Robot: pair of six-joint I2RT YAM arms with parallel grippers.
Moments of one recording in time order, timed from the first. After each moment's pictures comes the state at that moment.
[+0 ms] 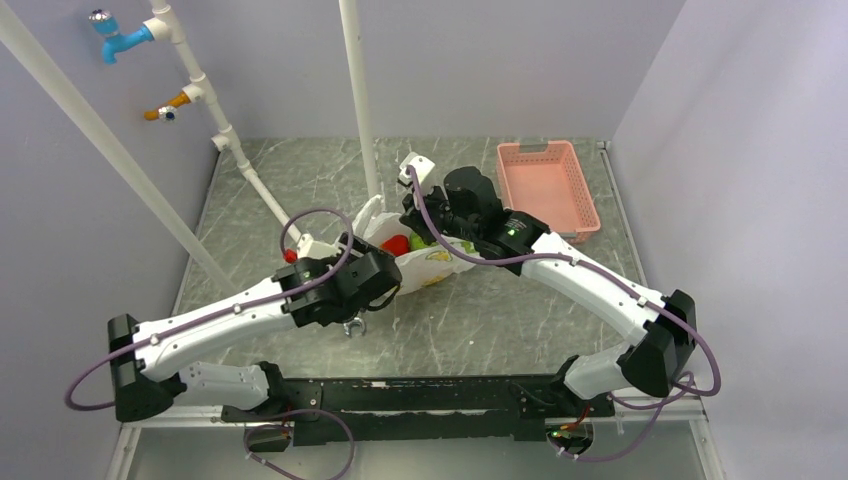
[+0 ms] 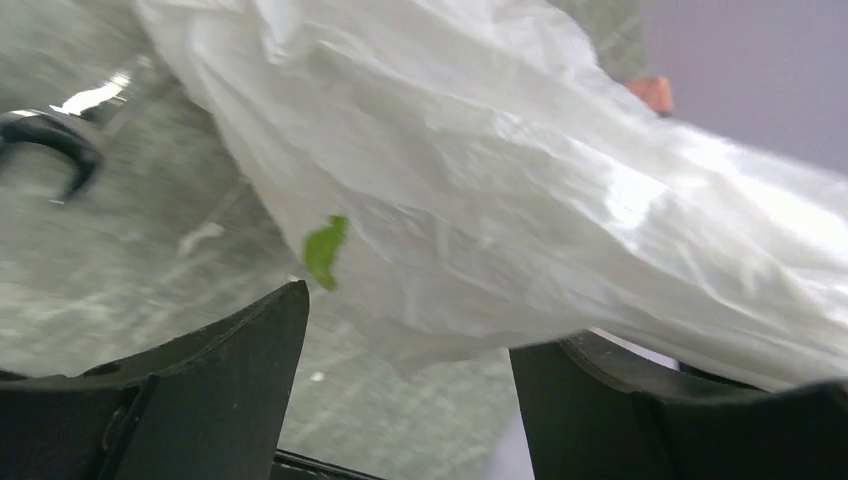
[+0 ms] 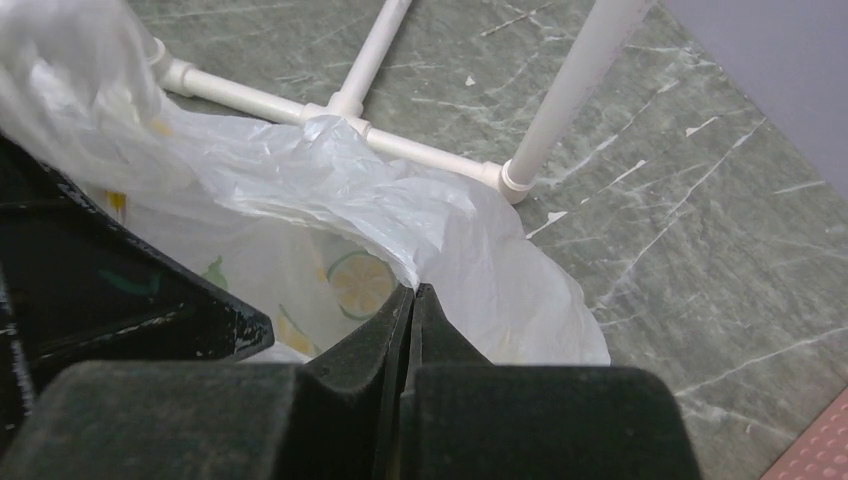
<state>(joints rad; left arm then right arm) -1.13 1.15 1.12 -0.95 -0.73 -2.01 0.84 1.40 1.29 -0.27 -0.14 -0.11</state>
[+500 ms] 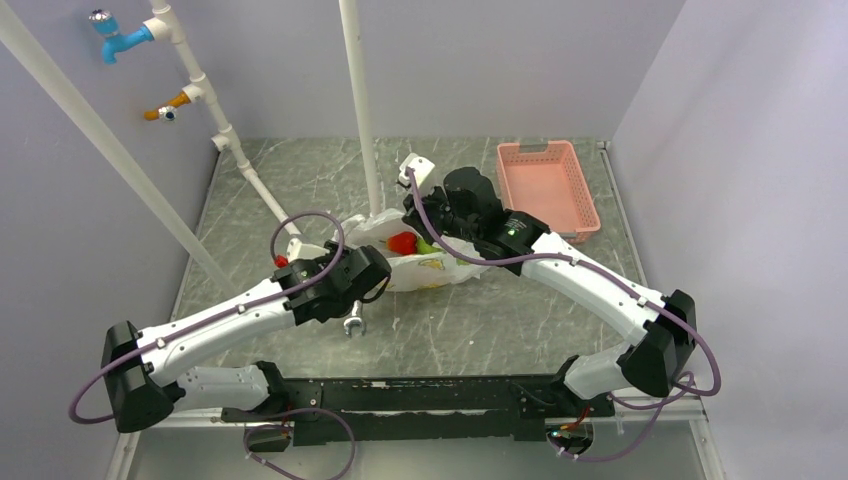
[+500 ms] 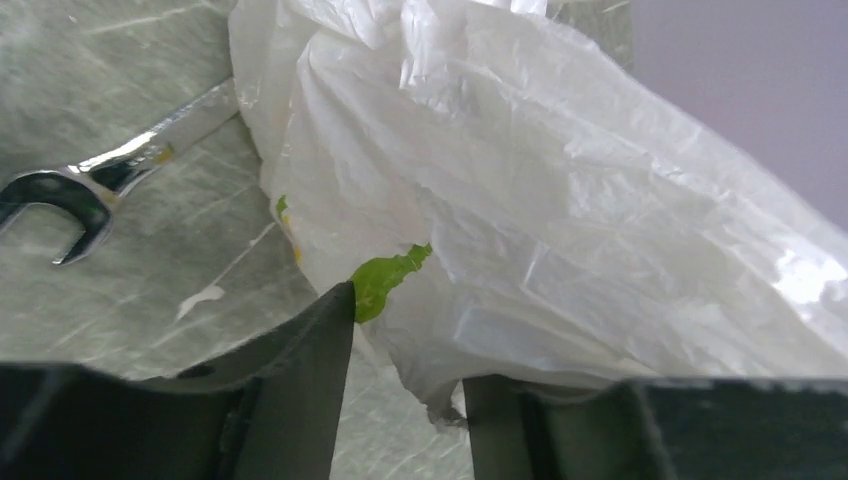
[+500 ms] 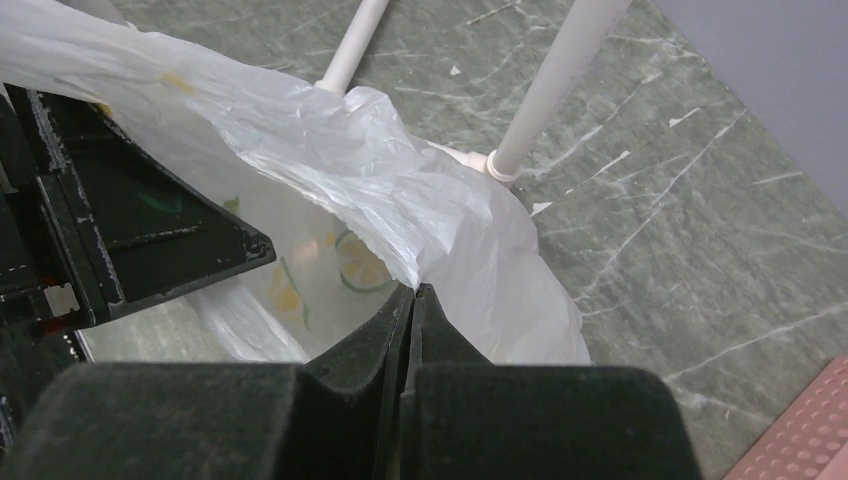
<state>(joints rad) -1.01 1.16 1.03 -0.93 -0.74 -2.05 0.84 1.40 1.29 -0.29 -0.11 -0.13</state>
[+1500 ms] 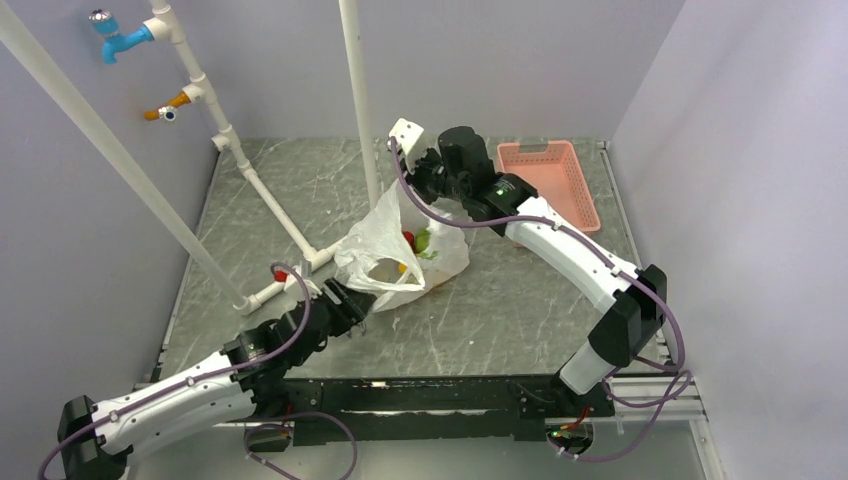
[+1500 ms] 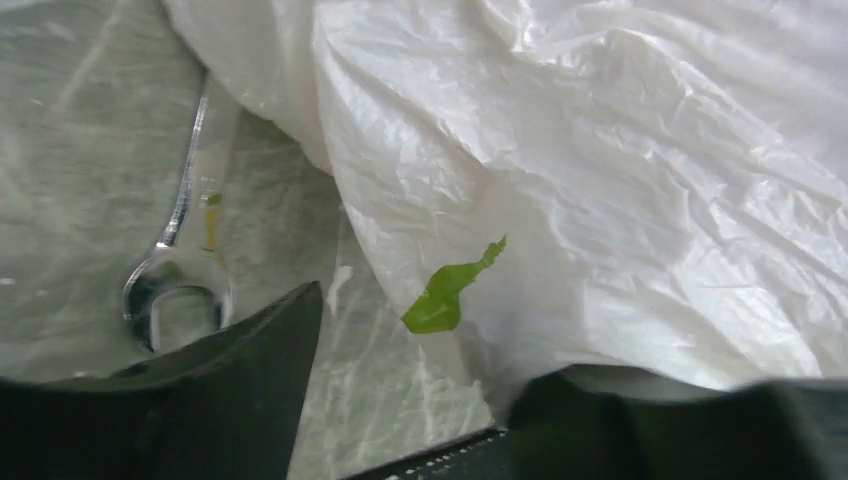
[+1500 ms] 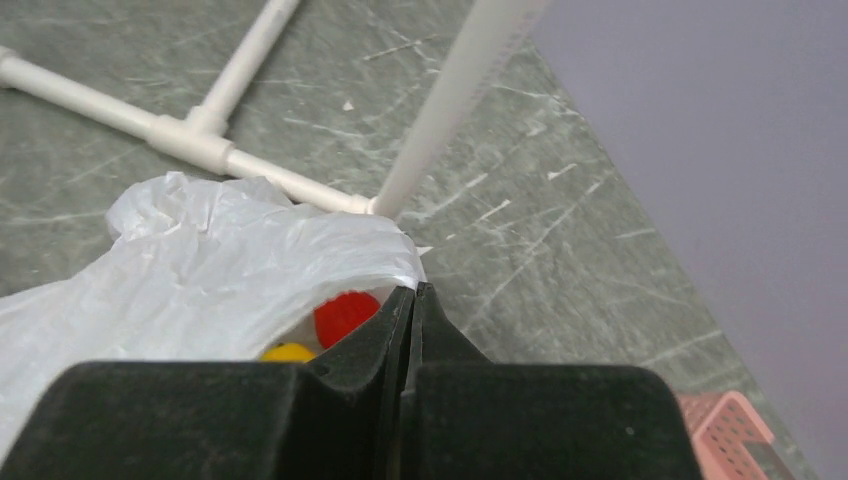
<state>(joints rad) -1.00 0.53 0.32 -0.29 -0.52 -1.27 0.73 1.60 1.56 -0.34 -0.12 -0.36</state>
